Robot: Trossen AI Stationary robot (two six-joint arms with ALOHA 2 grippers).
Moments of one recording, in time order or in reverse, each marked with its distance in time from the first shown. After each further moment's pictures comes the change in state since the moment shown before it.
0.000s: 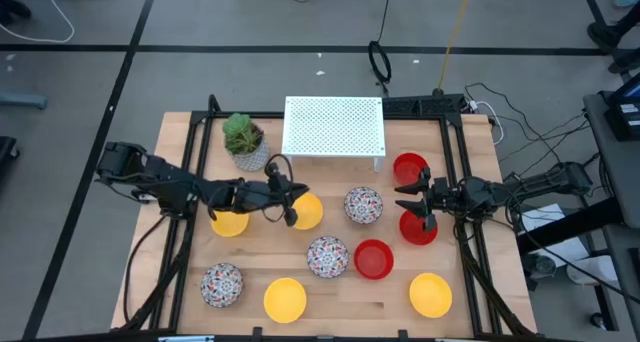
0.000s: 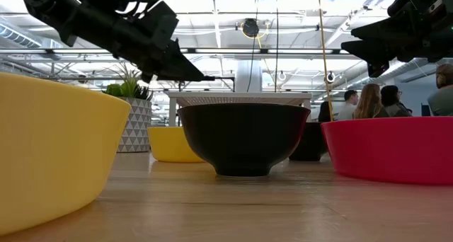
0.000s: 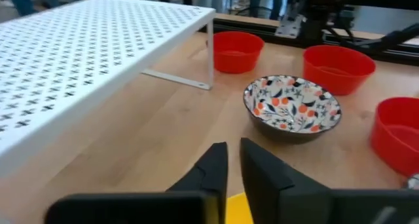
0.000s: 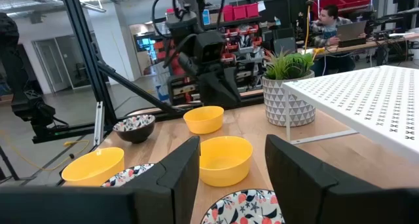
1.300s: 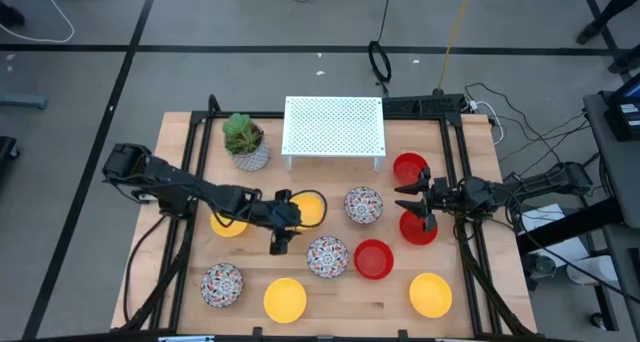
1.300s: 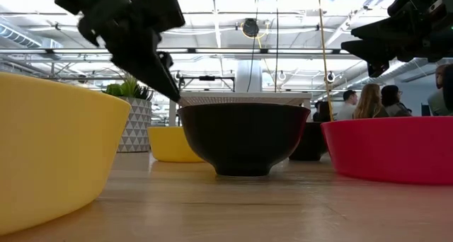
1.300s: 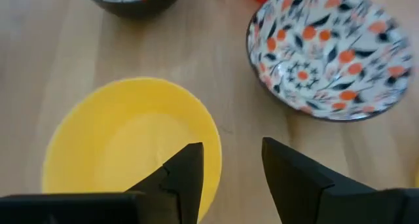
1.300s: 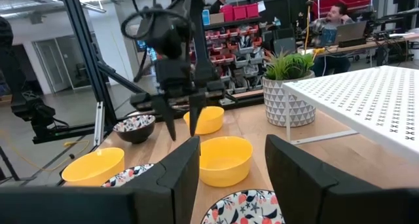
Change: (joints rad) left arm -0.111 0.078 0.275 -0.692 0.336 0.054; right arm 0.000 0.000 0.000 0.001 0.000 0.000
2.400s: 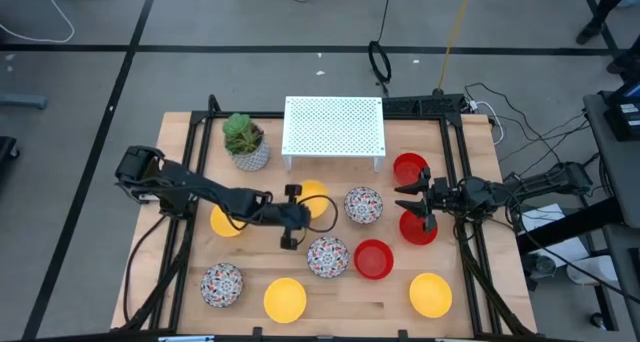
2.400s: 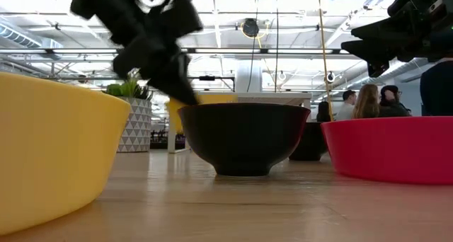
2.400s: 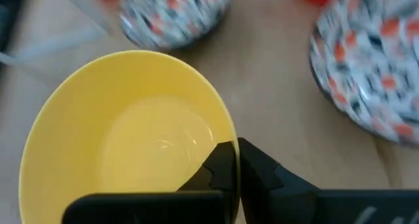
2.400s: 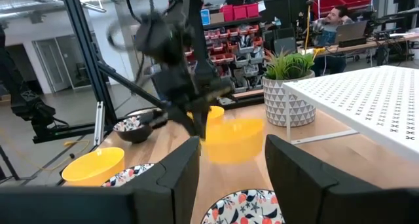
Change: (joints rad) left arm 0.016 0.087 0.087 0.035 -0.203 0.246; right arm 0.000 0.000 0.000 -0.001 0.000 0.000
